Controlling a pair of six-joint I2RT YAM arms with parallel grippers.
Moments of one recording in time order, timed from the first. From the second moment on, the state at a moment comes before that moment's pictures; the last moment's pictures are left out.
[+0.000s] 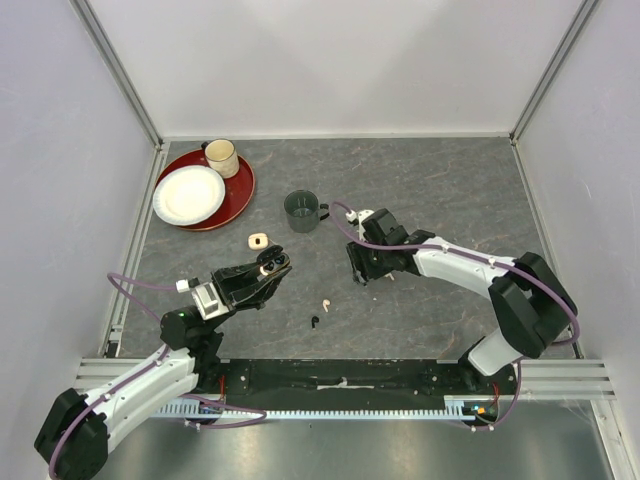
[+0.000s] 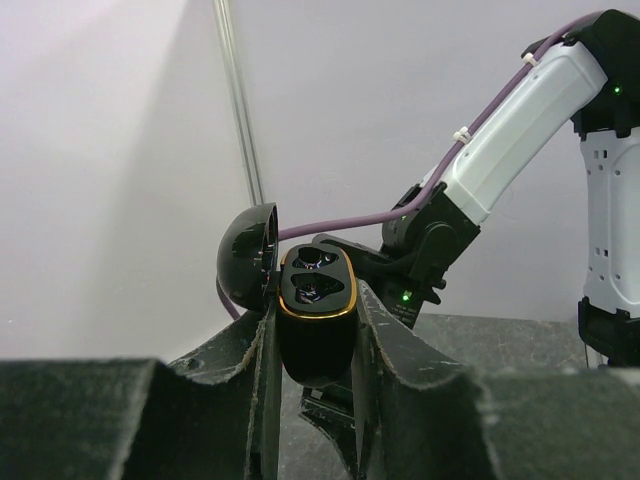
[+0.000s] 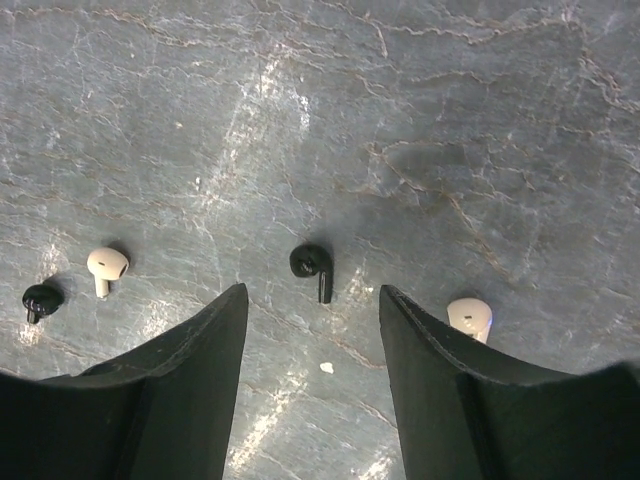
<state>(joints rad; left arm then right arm) -0.65 0.61 0.06 1.29 0.40 -0.12 0.67 1.55 0.90 -0.34 -0.08 0.23</state>
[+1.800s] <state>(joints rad) -0.65 0.58 0.06 1.26 0.39 -0.11 0.73 1.73 1.01 -0.39 0.06 0.27</state>
